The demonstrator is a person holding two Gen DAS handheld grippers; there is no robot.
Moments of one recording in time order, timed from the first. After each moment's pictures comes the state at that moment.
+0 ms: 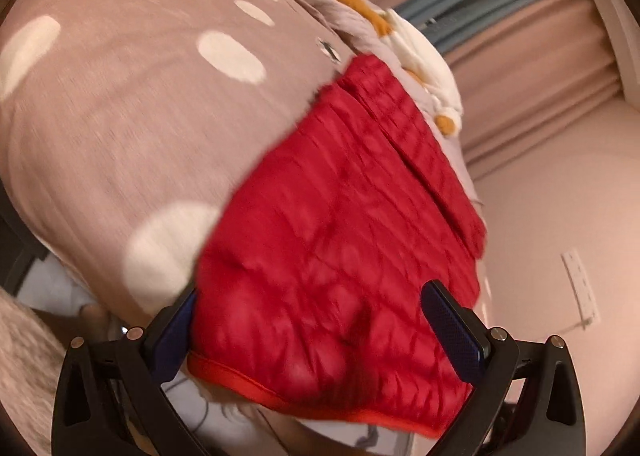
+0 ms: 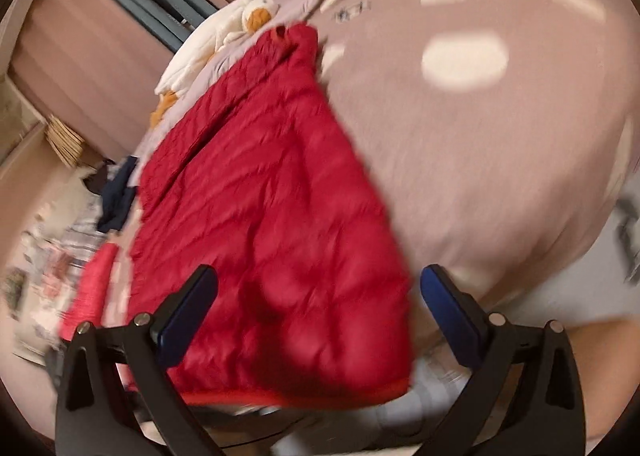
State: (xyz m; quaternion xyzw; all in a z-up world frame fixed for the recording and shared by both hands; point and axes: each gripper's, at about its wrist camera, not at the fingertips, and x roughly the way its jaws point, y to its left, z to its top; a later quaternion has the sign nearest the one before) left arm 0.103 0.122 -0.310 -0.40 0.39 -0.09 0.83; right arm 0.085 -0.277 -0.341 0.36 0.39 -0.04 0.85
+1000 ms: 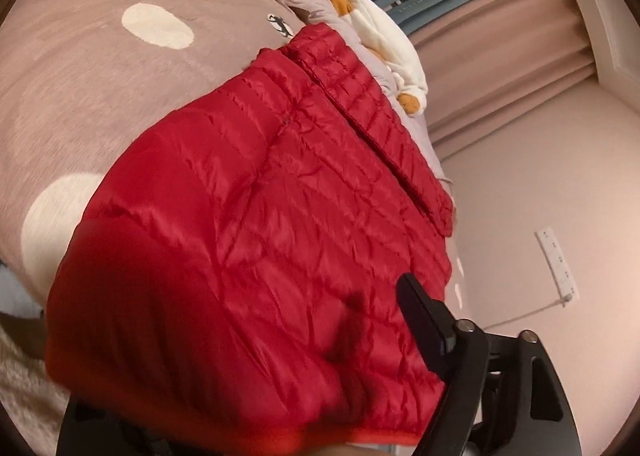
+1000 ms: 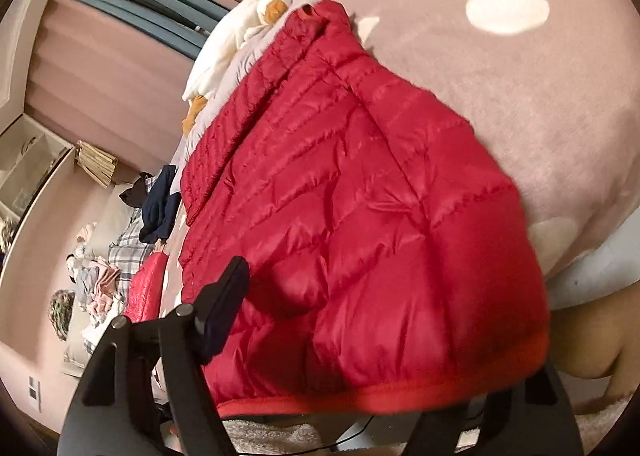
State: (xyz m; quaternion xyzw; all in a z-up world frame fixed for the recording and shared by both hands) left arm 0.135 0.089 -0.311 -0.40 0.38 -0.15 0.82; right arm 0.109 -0.256 -0.339 0.42 0.37 0.02 0.83
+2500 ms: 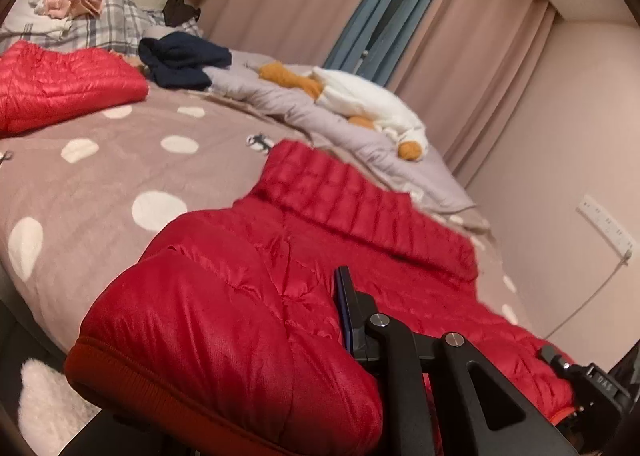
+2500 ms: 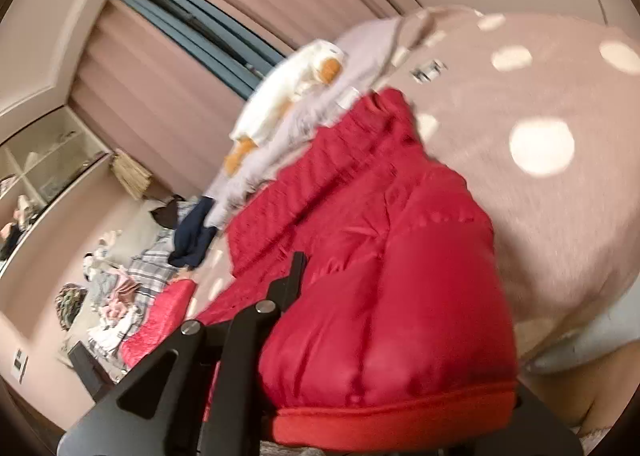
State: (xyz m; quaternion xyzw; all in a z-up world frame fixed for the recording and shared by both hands) left arm 0.103 0.078 -0.208 -0.23 0.27 -0.06 0.93; right arm 0.082 -0.263 -0.247 0.36 0.26 0.05 0.89
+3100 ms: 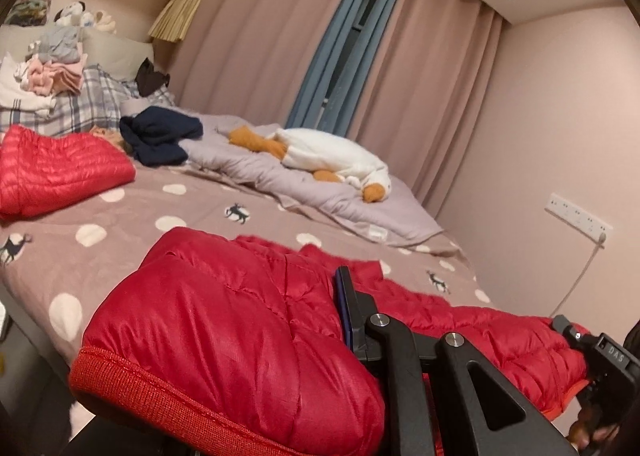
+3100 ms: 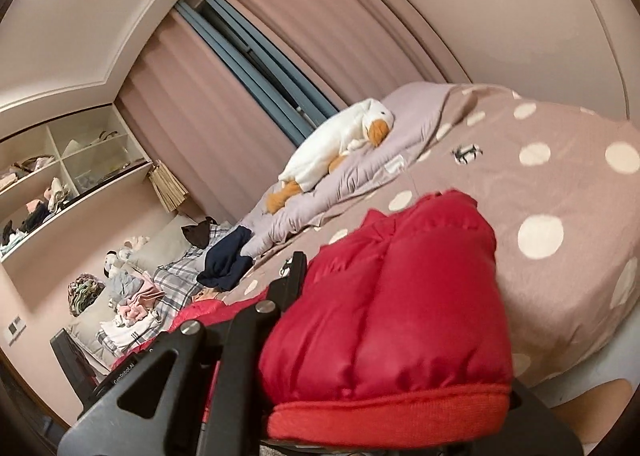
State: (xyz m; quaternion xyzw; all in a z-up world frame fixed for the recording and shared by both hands) left arm 0.049 0.077 -0.138 -0.18 0.18 -0.09 0.96; right arm 0.031 -0.258 -0.167 0.31 0.17 0.08 0.93
